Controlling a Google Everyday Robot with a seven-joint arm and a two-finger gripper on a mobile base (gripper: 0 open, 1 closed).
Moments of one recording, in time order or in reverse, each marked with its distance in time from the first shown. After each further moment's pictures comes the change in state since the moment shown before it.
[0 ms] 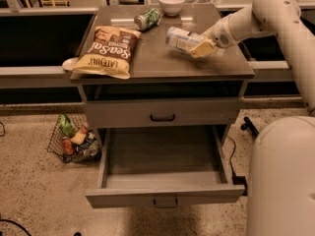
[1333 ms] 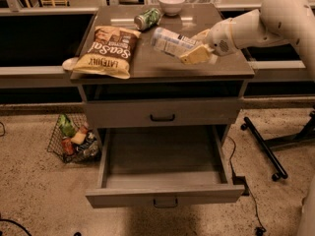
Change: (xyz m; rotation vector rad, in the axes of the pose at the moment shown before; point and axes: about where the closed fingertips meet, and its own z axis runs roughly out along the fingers) arm -0.039 0.091 -0.030 -0.134 -0.153 -0.037
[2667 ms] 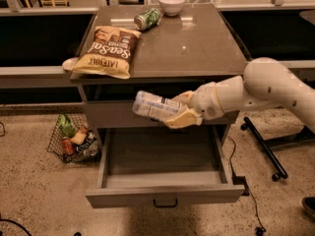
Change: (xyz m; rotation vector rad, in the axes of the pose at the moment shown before) arm 0.080 0.170 0.040 -0.229 -0.013 0.012
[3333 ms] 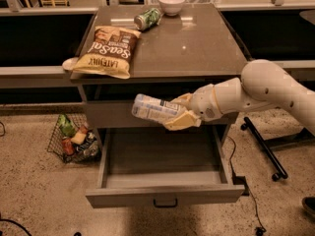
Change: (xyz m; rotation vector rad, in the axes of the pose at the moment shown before) arm 0.007 0.005 0.007 -0.021 0.007 0.011
